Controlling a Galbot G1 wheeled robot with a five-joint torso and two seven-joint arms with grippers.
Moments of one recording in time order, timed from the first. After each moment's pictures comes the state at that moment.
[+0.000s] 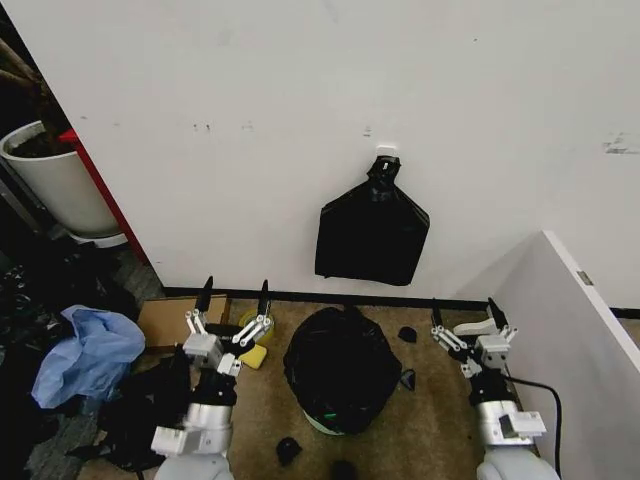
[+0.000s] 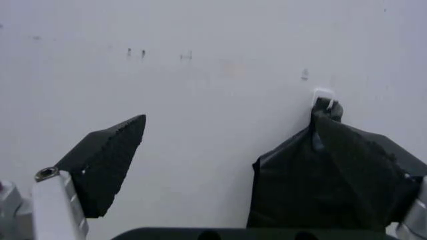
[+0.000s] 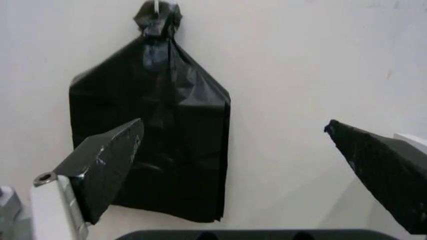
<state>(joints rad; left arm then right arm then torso) 1.63 -1.27 -0.30 -2.15 -0.15 -0.52 -0.18 -1.67 1.40 0.56 2.10 0.07 0.31 0.07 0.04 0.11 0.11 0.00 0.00</state>
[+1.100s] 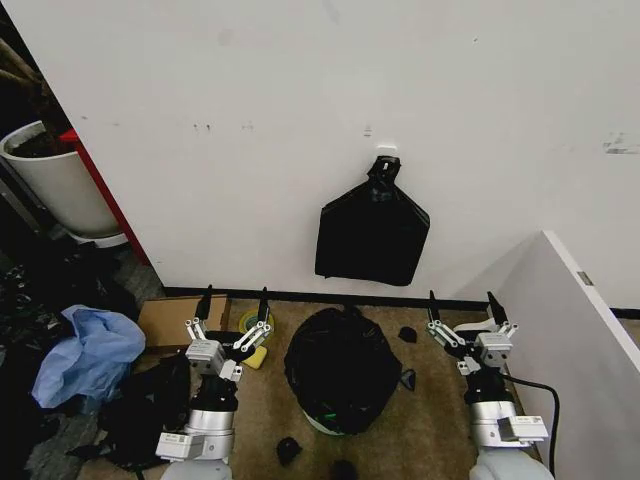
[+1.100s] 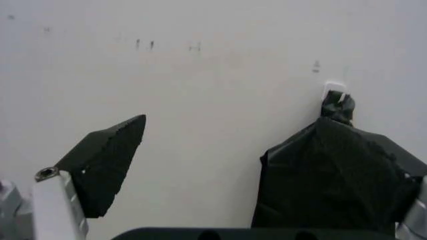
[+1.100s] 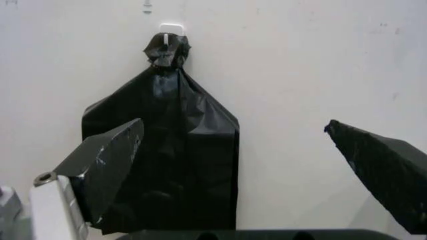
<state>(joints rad) 1.63 -1.28 -0.30 -2.17 -0.13 -0.49 -0.21 -1.66 1.39 0.53 2.14 0.06 0.31 0.11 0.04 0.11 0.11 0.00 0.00</state>
